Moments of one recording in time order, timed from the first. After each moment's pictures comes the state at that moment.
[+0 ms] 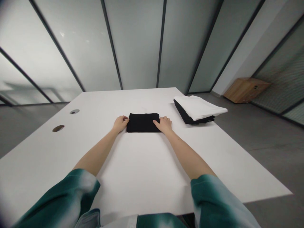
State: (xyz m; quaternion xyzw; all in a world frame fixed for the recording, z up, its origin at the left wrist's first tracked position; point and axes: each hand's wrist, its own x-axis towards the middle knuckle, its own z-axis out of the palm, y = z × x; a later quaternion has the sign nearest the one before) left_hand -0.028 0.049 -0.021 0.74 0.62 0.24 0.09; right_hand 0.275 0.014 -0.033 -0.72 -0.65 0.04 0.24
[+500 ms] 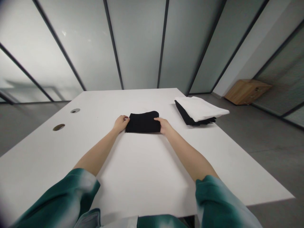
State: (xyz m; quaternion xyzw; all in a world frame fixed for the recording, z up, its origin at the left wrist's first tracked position) left_hand -0.026 0.046 -0.017 0.73 0.62 0.26 0.11; right_hand 0.251 0.007 -0.007 -0.54 -0.39 0.58 0.47
